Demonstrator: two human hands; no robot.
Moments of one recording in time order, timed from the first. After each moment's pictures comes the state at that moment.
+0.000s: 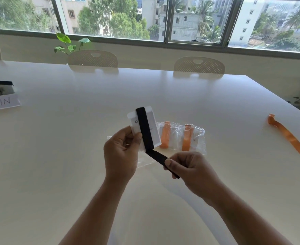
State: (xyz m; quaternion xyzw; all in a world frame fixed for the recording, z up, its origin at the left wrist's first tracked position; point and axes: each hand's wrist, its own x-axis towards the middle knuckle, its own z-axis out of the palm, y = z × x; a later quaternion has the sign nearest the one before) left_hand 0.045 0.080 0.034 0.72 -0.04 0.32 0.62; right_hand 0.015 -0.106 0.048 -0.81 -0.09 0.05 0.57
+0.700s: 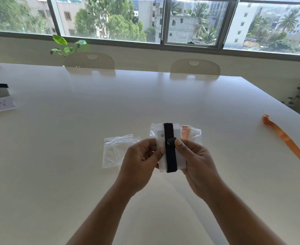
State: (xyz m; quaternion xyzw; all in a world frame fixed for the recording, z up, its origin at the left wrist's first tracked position) left_hand 0.034 0.055 0.032 0.69 -0.14 0.07 0.71; right_hand 0.026 -0.106 0.050 -0.57 -0.07 0.02 0.82
